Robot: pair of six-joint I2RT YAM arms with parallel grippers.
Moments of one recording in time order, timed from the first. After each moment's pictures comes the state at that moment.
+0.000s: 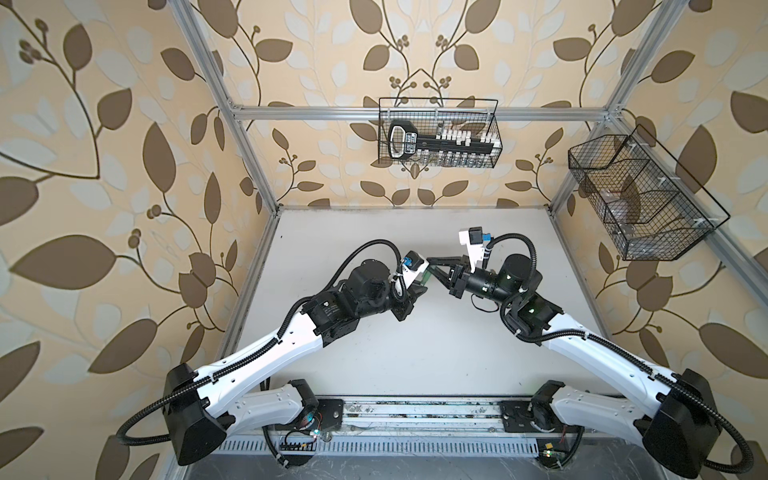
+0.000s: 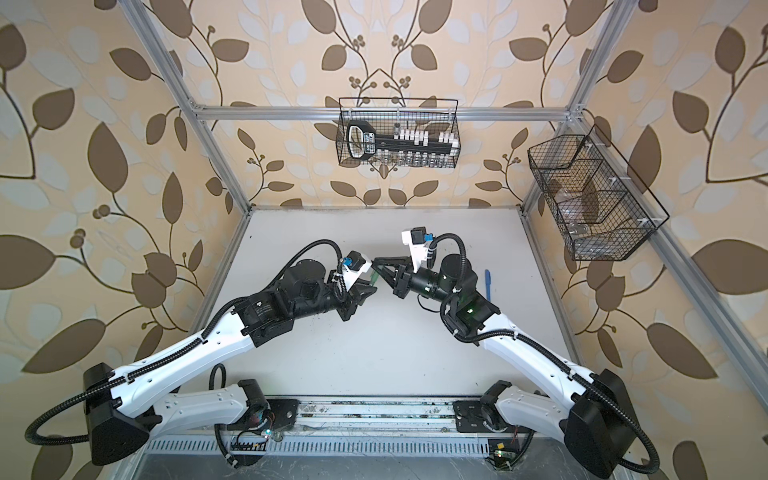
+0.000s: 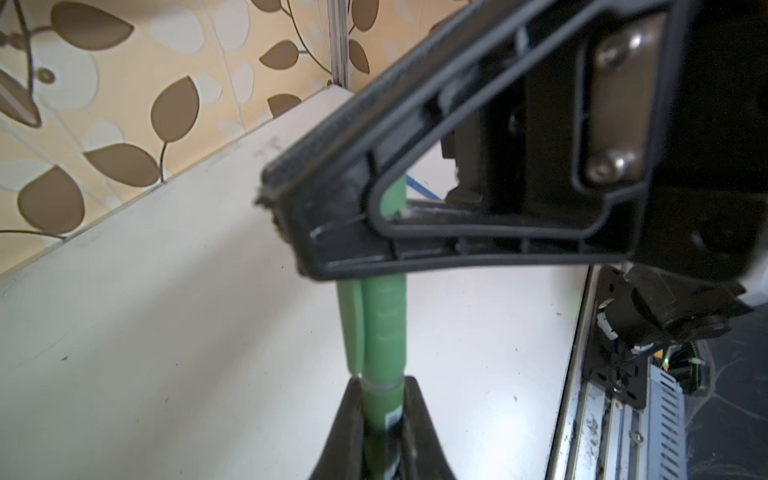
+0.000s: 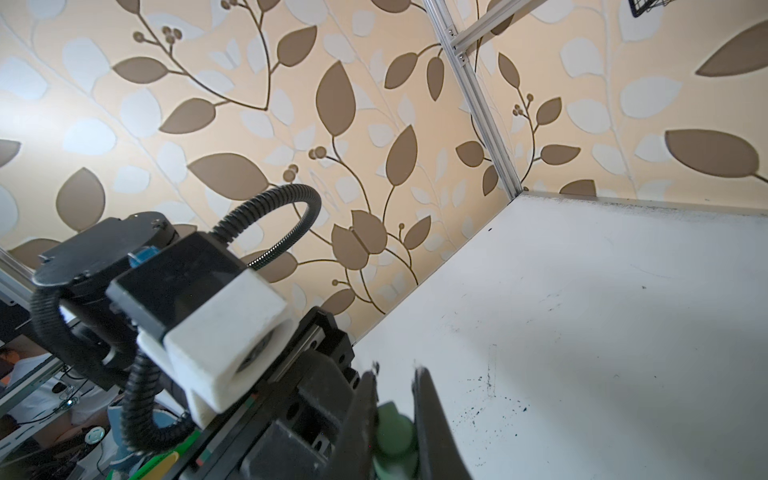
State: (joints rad) left arm -0.82 1.11 0.99 -0.32 0.14 0.00; right arm 0.63 1.13 0.75 0.40 -0.46 0.57
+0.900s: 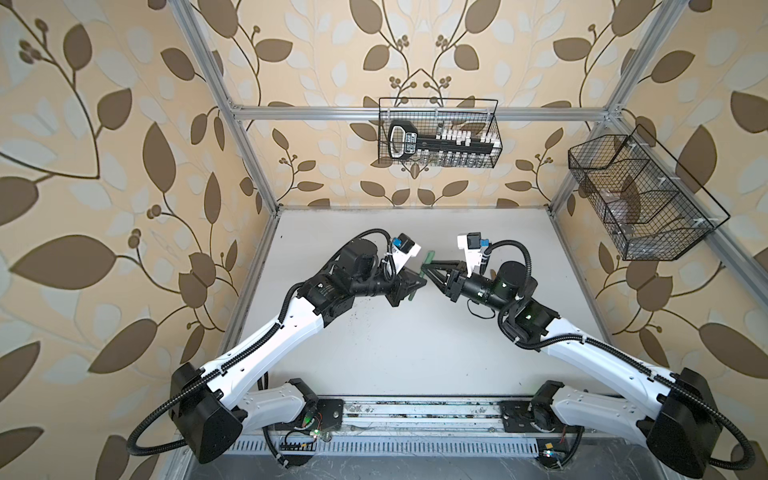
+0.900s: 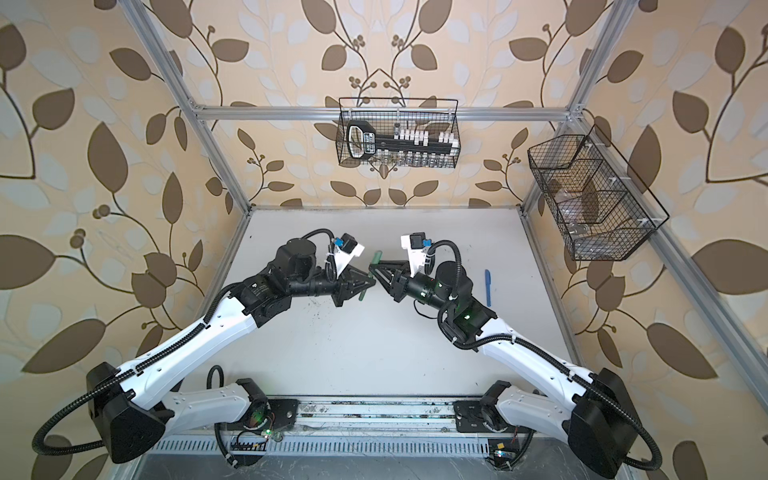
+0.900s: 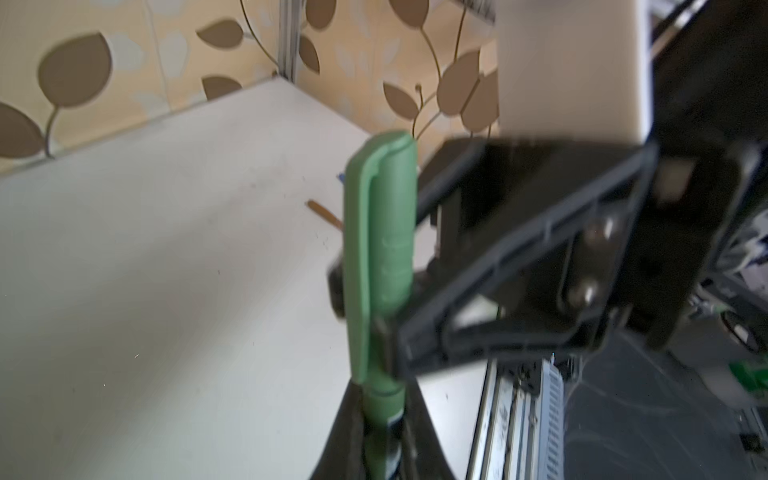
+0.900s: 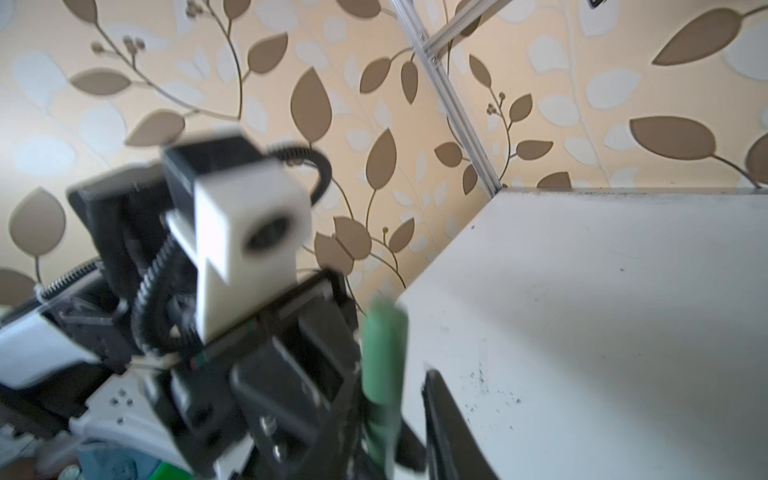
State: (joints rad) left arm -0.63 1.16 1.05 -0.26 0.53 -0.15; right arm 0.66 1.11 0.75 0.33 -0.37 0.57
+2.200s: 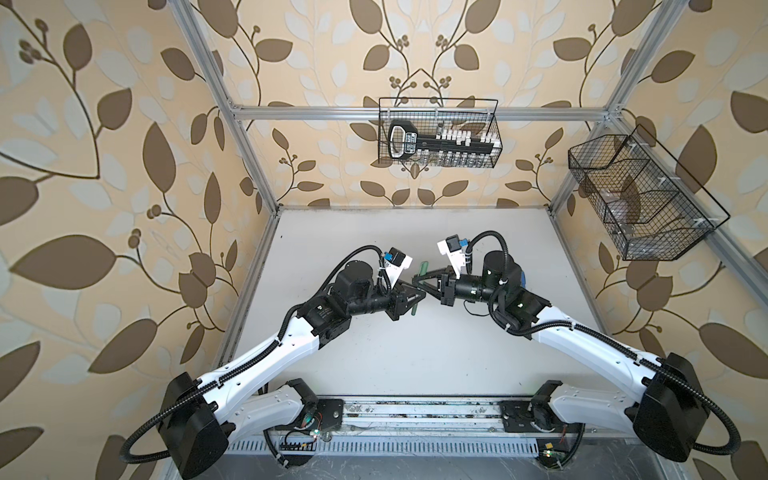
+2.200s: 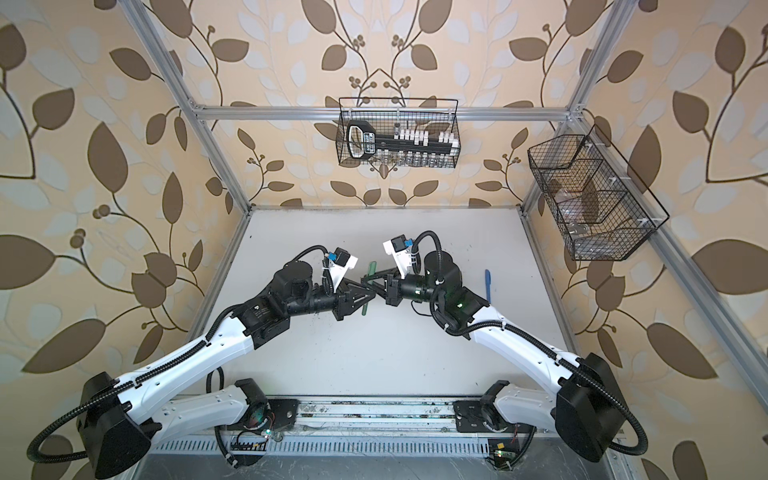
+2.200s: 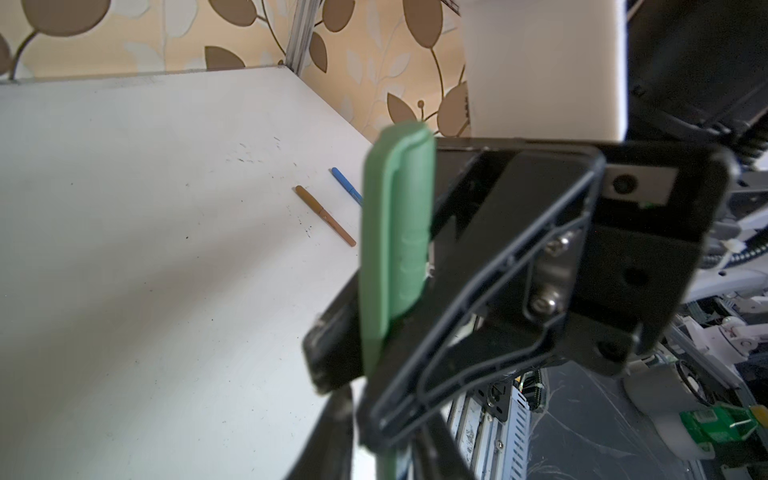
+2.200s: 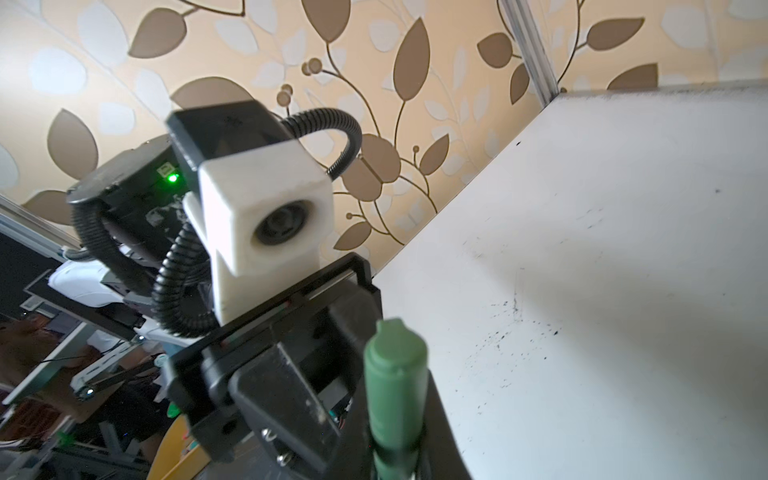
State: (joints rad) left arm -0.69 1.06 0.82 -0.11 0.46 -0.34; right arm 0.64 1.21 0.82 0.23 -0.60 0.55
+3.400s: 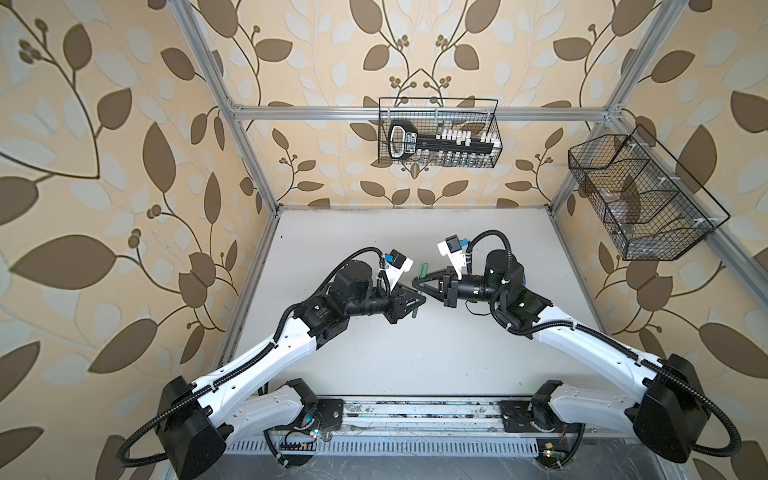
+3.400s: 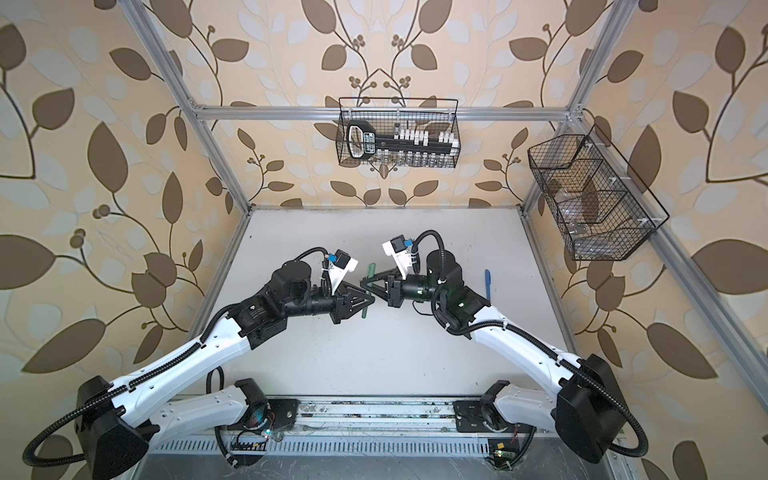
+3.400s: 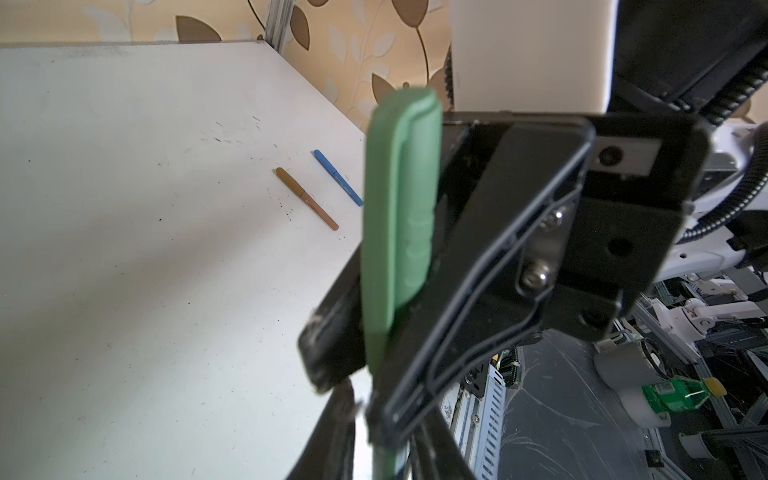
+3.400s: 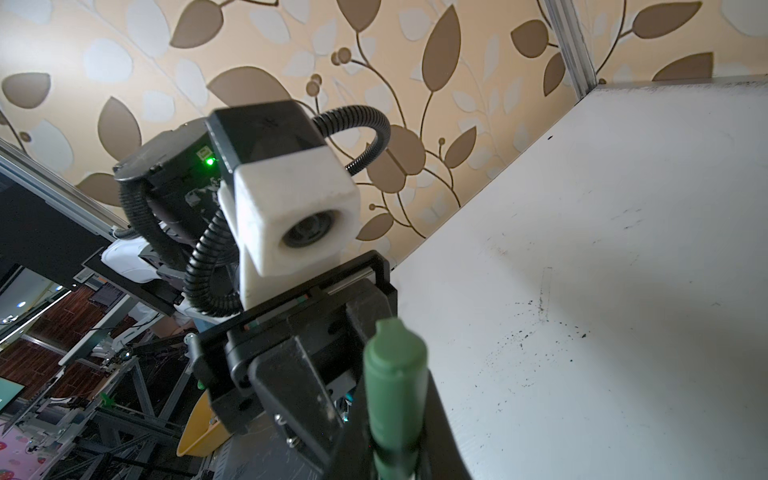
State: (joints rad) left arm -0.70 1.04 0.84 -0.17 0.52 -0.35; right arm 0.63 1.21 0.82 0.25 -0.68 0.56
